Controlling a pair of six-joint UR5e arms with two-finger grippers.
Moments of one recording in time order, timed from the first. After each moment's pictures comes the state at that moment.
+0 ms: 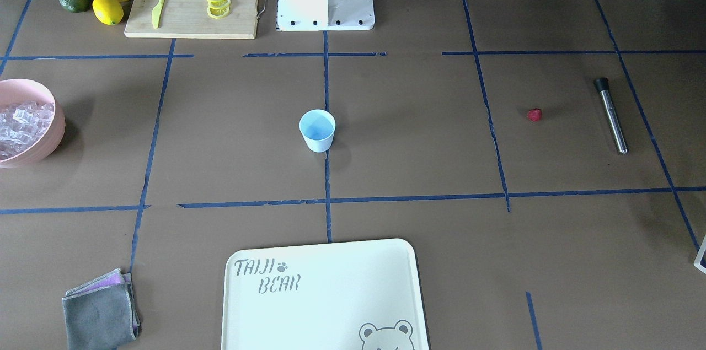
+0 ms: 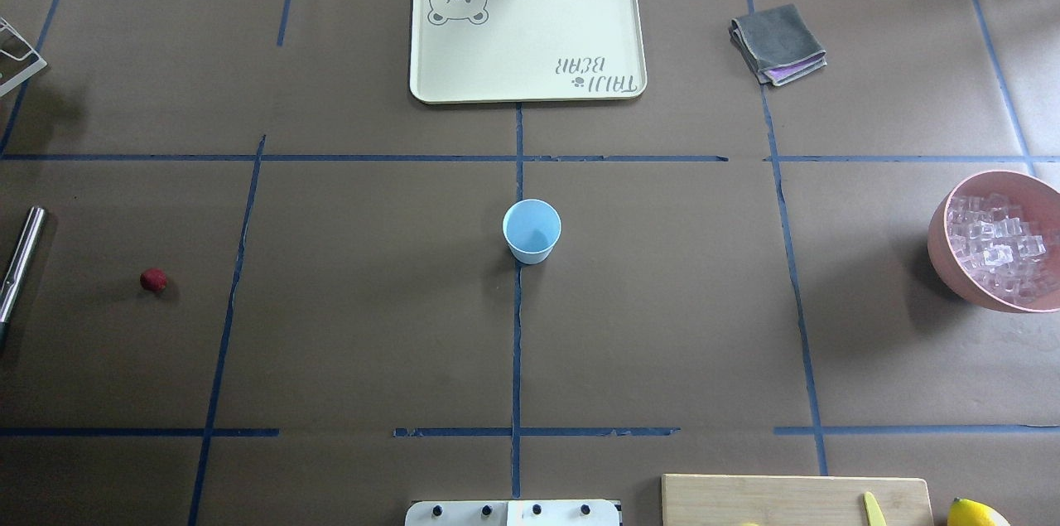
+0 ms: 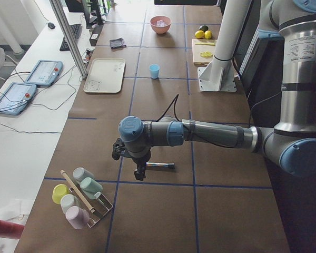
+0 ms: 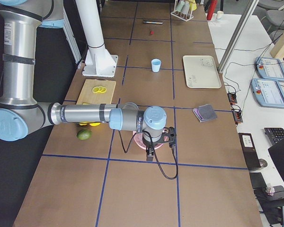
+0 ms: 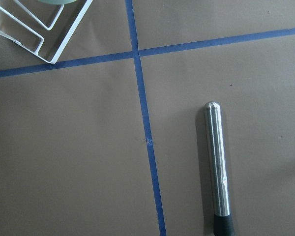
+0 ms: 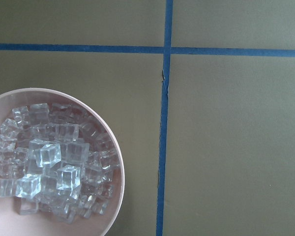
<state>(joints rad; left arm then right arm) -1.54 -1.51 -1.74 -1.40 -2.39 0.18 1.57 -1.70 1.76 -1.68 2.38 -0.06</state>
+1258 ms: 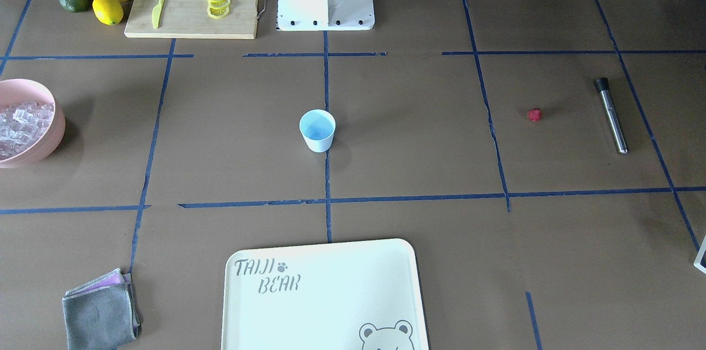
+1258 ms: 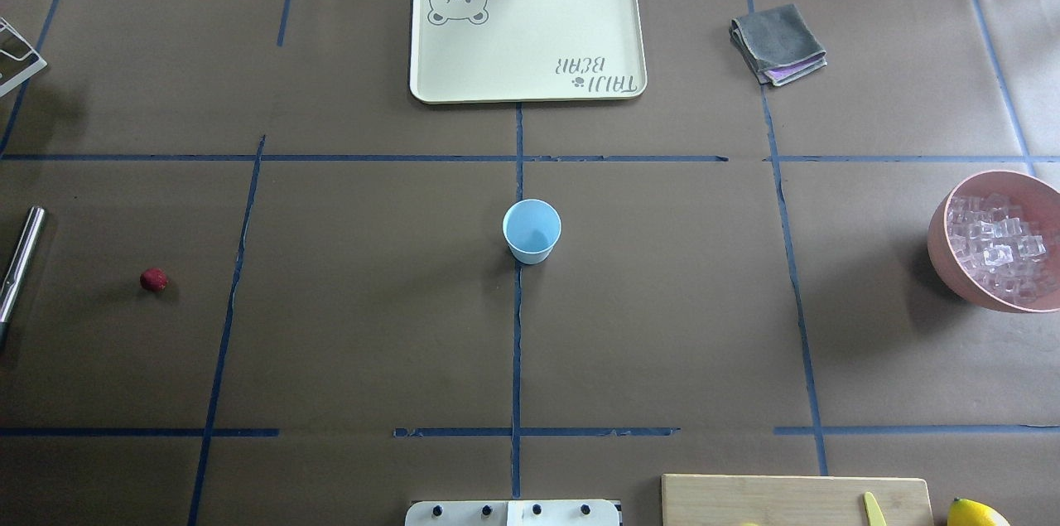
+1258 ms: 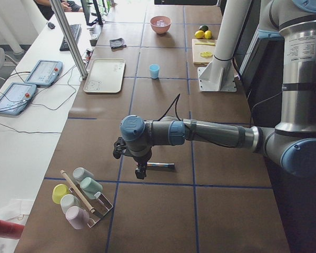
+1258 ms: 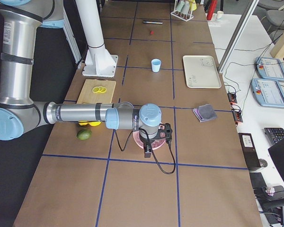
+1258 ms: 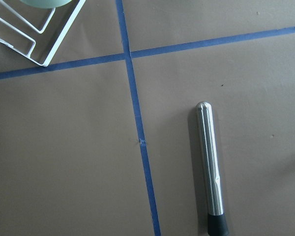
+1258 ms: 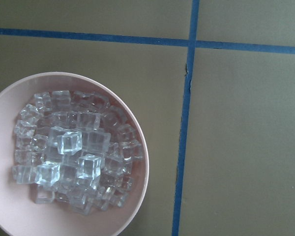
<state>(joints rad) -1.53 -1.50 -1.75 -1.40 -2.40 0.18 1.51 -1.75 1.82 -1.61 2.41 0.00</state>
